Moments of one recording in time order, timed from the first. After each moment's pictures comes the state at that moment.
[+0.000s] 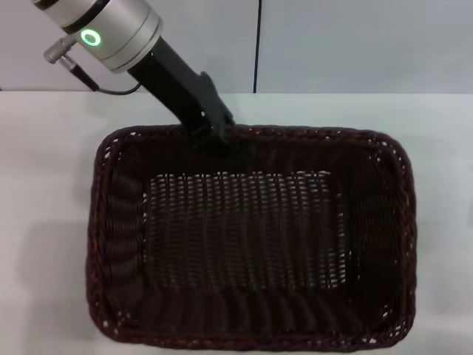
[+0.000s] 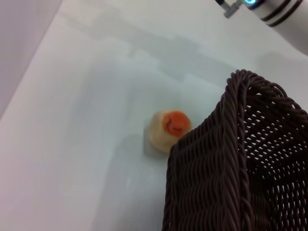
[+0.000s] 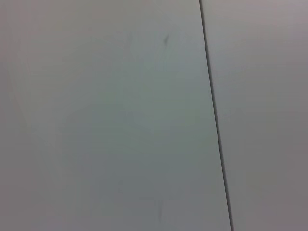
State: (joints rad) left arm -1.06 -2.06 0.94 0.98 2.50 1.87 -1.99; right arm 0.37 2.08 0.73 0.42 -1.77 -1.44 -0.23
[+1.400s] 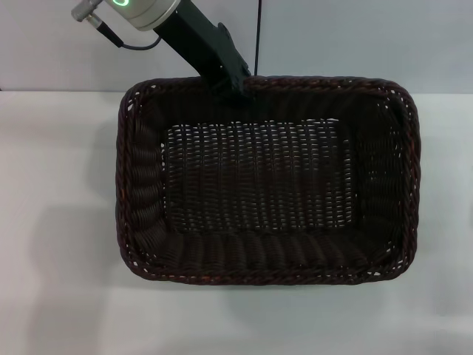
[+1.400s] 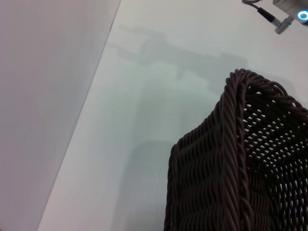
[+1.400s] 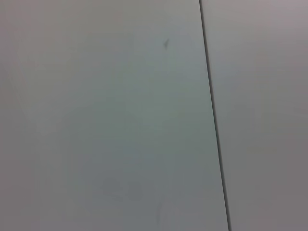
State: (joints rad) left arm -1.15 -2.03 0.91 0.87 2.54 1.69 -1.92; right arm 0.37 2.08 0.73 0.41 -1.77 -1.45 -0.23
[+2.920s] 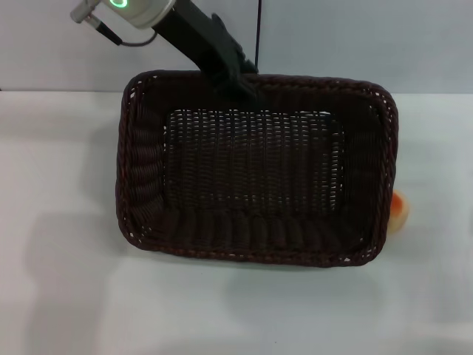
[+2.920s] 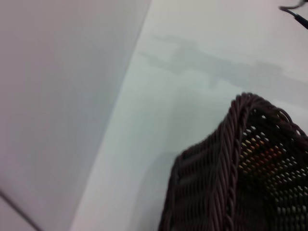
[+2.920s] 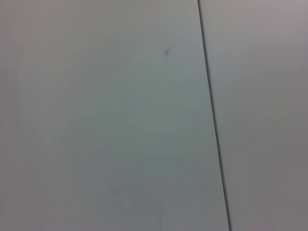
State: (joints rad) left arm -1.12 -2.05 0.90 0.91 2.54 1.63 -1.92; right arm 0.35 2.08 0.71 0.43 -1.78 -1.48 -0.23
